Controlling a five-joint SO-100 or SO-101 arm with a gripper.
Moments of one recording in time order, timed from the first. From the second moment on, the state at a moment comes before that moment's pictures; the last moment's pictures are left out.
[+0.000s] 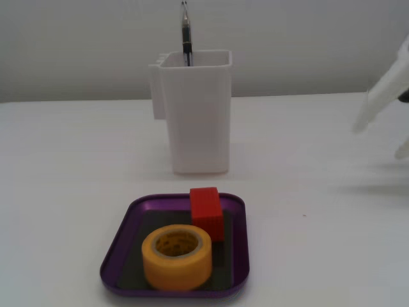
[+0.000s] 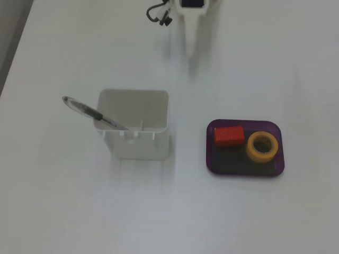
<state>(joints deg) 5.7 181.9 164.6 68.7 -6.2</state>
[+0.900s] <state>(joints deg) 6.2 192.5 174.3 68.6 -6.2</state>
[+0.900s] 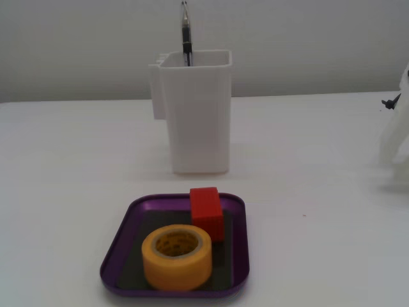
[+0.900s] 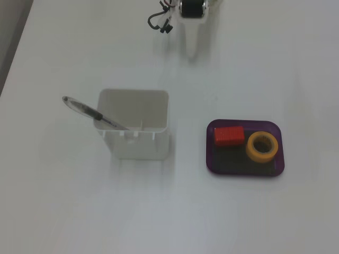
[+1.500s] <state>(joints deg) 7.8 192.5 174.7 68.6 -6.8</state>
